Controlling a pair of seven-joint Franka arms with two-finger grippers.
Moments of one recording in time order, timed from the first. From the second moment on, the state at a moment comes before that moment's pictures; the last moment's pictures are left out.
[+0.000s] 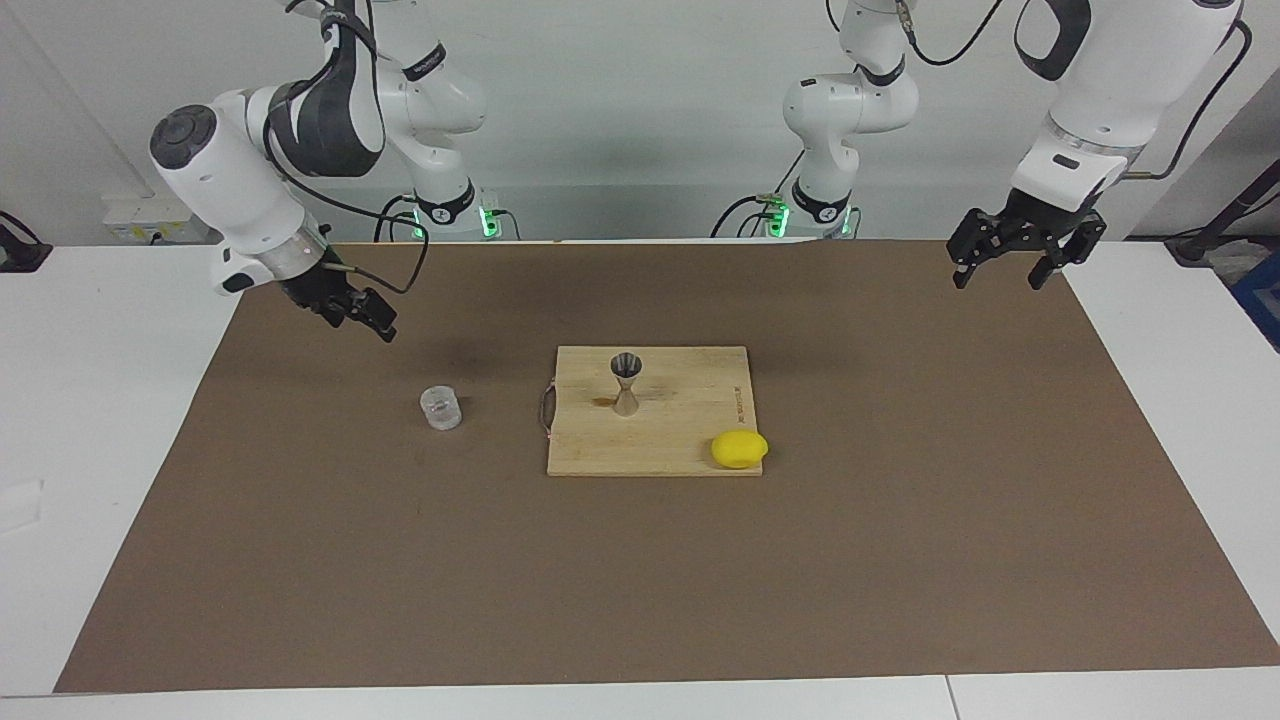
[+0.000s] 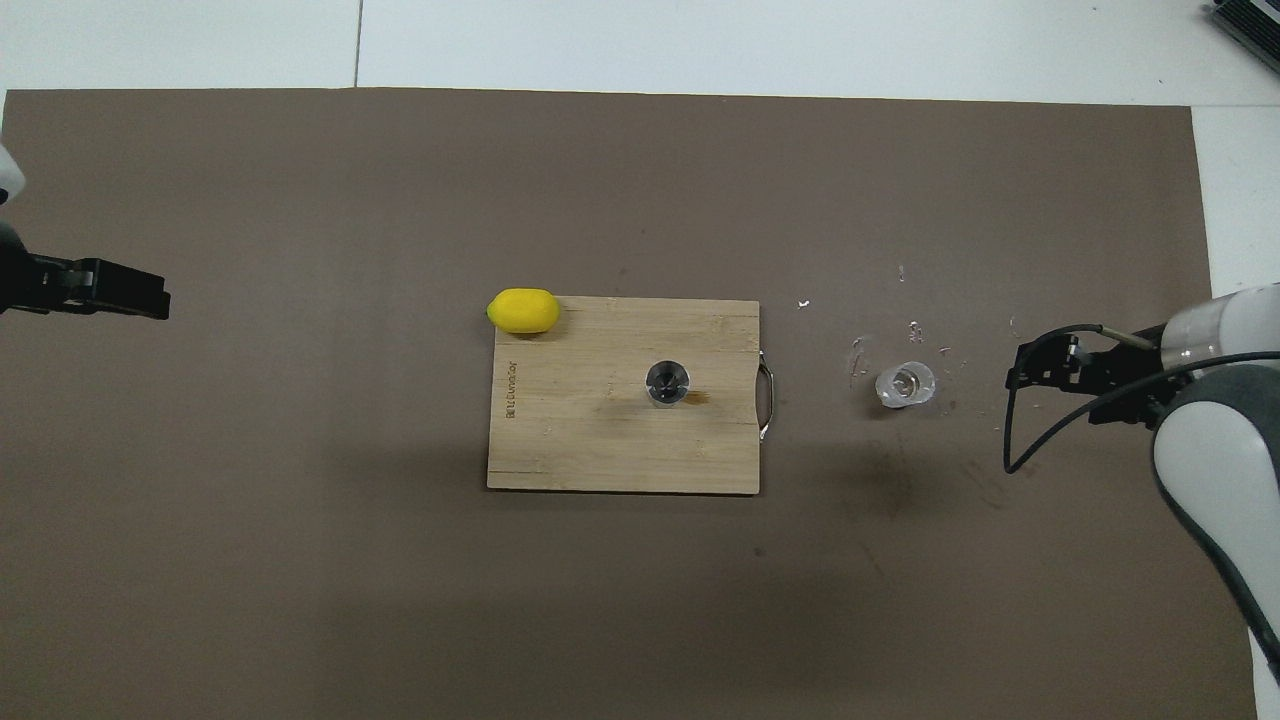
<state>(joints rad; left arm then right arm) 0.01 -0.02 -0.07 -1.62 0.01 1.66 0.04 -0.08 -0.09 0.01 -2.01 0.09 1.88 0.24</state>
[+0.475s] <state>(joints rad) 0.00 -0.02 -0.08 -1.62 0.00 1.66 0.04 -0.04 -0.03 0.03 -1.73 0.03 1.74 0.23</state>
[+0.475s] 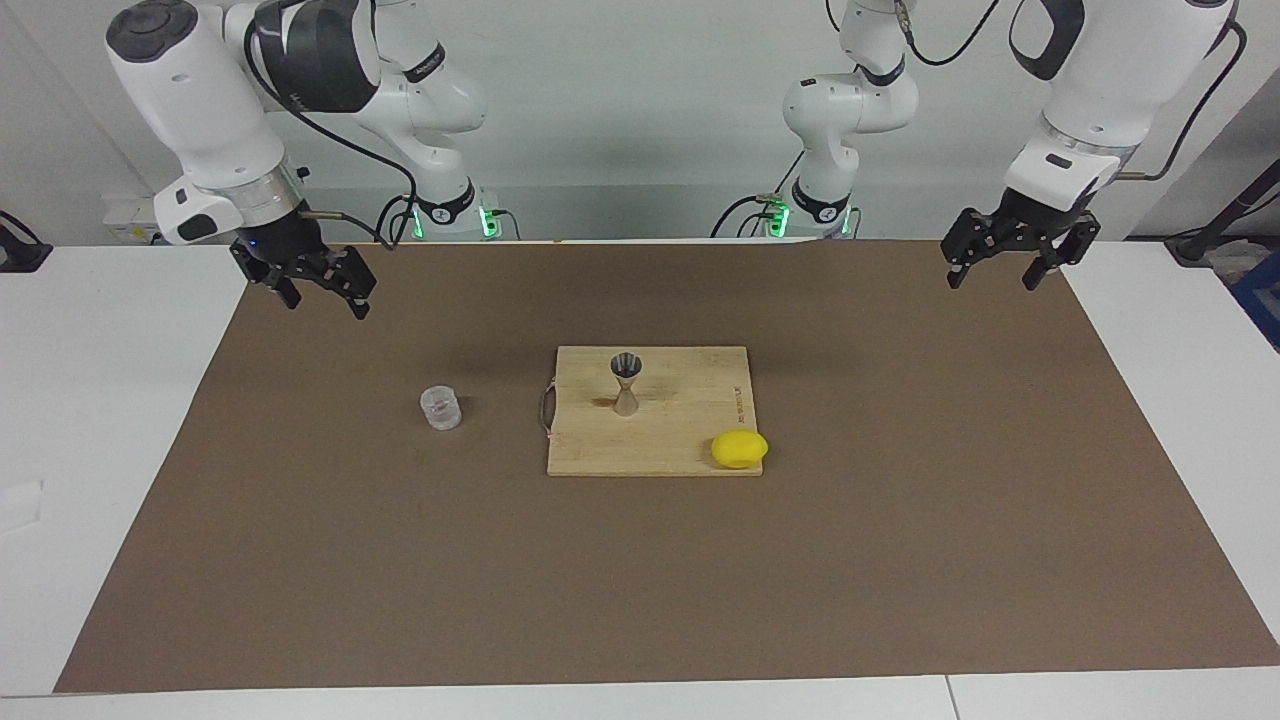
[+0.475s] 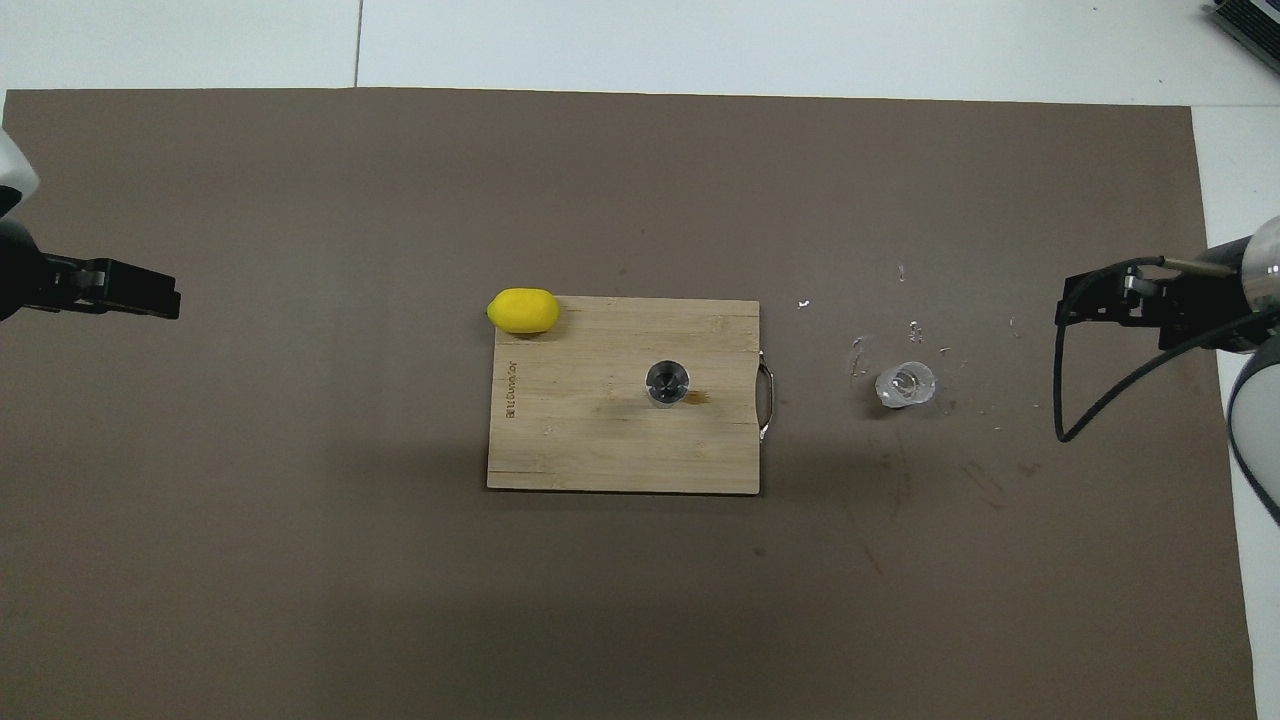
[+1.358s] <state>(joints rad) -0.02 -0.02 -0.08 -1.62 0.00 1.67 0.03 -0.05 -0.02 0.02 -1.67 0.02 1.61 0.13</state>
